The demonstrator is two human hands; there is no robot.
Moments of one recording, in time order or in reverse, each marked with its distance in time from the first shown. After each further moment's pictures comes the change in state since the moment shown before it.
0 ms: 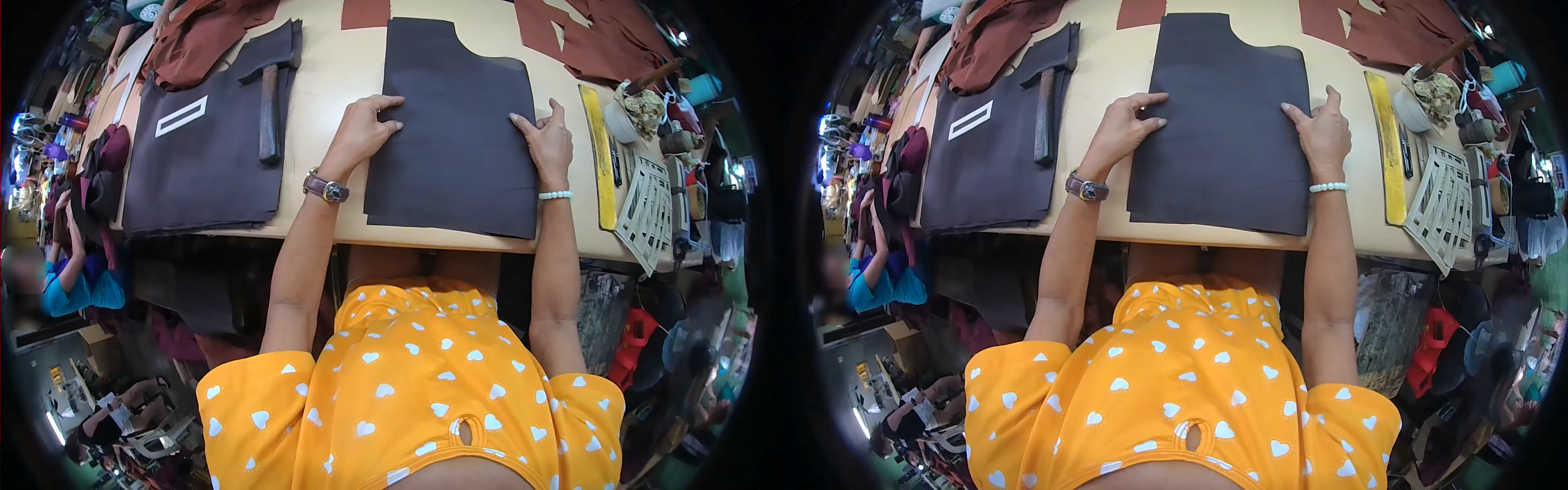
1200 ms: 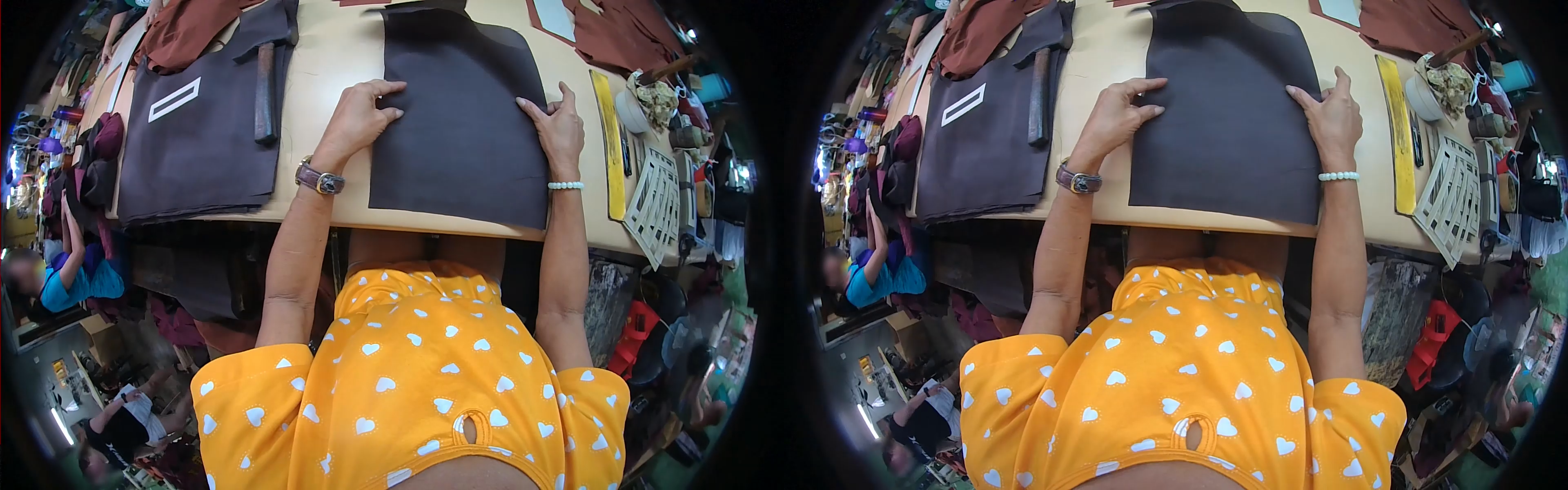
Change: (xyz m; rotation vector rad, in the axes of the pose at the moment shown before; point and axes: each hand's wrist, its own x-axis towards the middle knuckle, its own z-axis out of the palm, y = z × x) left_hand -0.012 -0.006 0.001 -0.015 -0.007 0.023; right_hand -0.002 0.007 0.003 -0.045 0.023 -0.081
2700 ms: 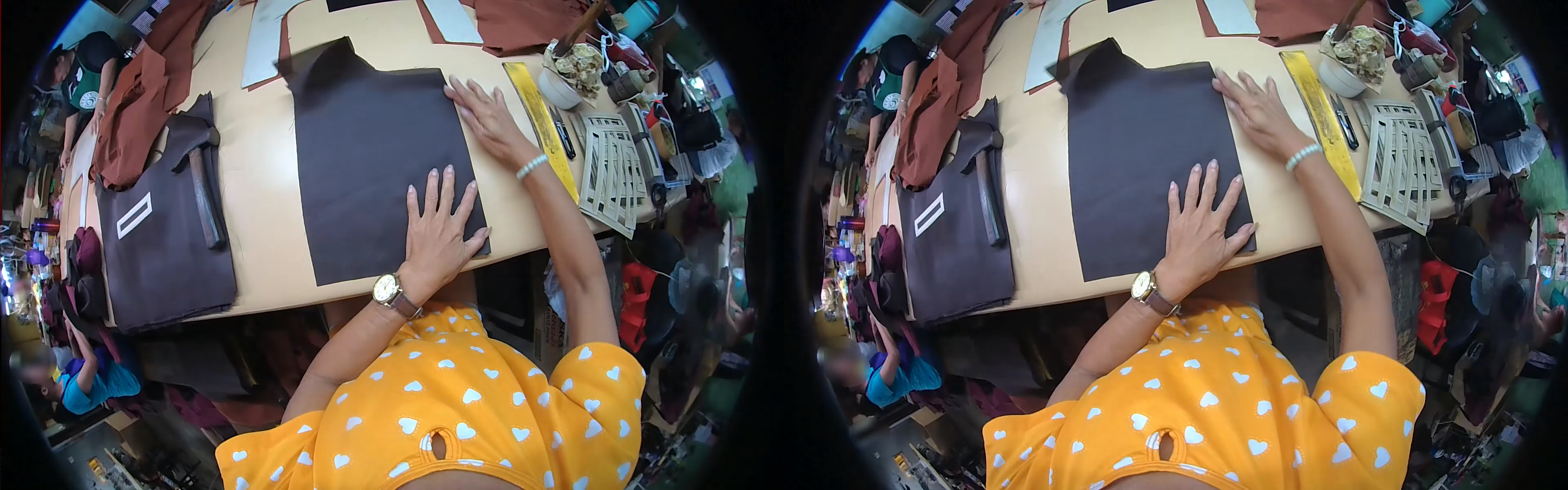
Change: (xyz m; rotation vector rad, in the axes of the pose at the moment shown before) left_hand -0.047 0.100 0.157 0.480 -0.047 0.385; right_hand 0.049 0.055 0.003 -0.009 -0.222 -0.598
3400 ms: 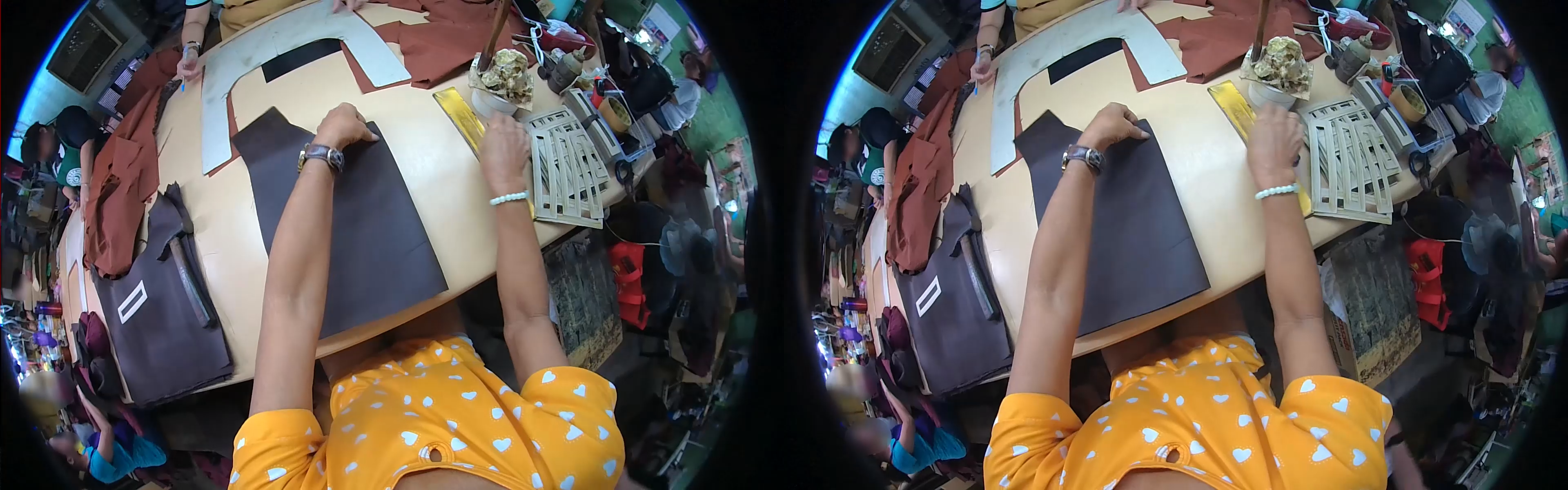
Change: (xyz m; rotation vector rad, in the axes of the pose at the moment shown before) left_hand 0.241 -0.127 -0.006 -0.207 -0.422 -0.254; right_hand -0.036 0.035 -0.050 -0.611 0.399 0.710
